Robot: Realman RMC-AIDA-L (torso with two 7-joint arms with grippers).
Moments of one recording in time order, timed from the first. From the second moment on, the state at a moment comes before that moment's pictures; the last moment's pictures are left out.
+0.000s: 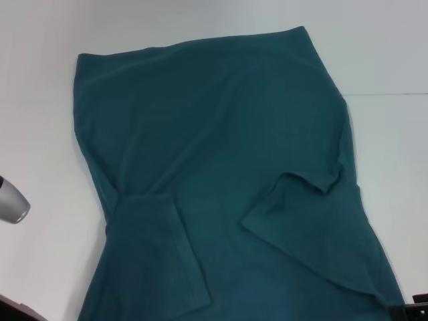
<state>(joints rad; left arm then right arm) -0.40 -2.17 0.96 1.32 2.69 1.88 -2.29 0.07 2.11 -1.11 -1.56 -2.35 -1.64 2.49</state>
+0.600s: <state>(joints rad) -0.40 -2.17 0.95 1.30 2.69 1.87 -2.28 0.09 2.11 -1.14 -1.54 -2.39 -1.62 2.52</state>
